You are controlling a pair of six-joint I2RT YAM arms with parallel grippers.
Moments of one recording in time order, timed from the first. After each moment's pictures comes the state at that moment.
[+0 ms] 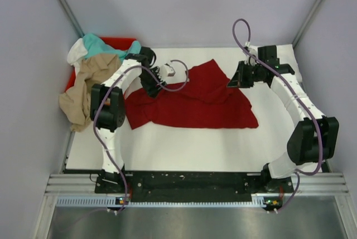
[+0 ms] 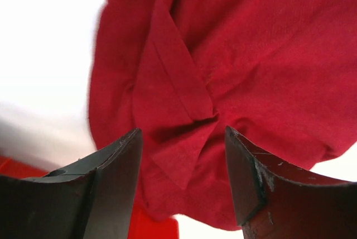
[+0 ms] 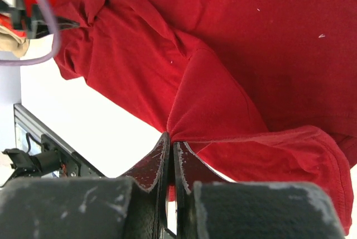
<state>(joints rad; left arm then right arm) -0.24 2.05 1.77 -0.97 0.27 0.81 0.13 1.55 1.35 -0.67 -0.55 0.27</state>
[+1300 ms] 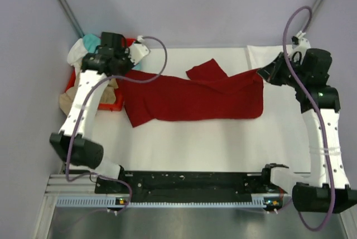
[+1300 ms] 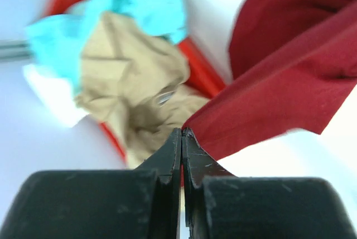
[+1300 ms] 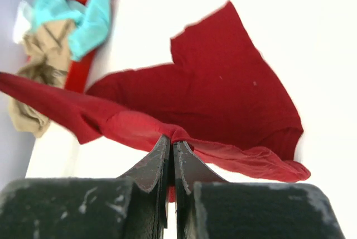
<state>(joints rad) -0.18 1.64 1.74 -1.03 -0.03 0.80 -0.06 1.14 1.34 -0.68 -0.45 0.34</state>
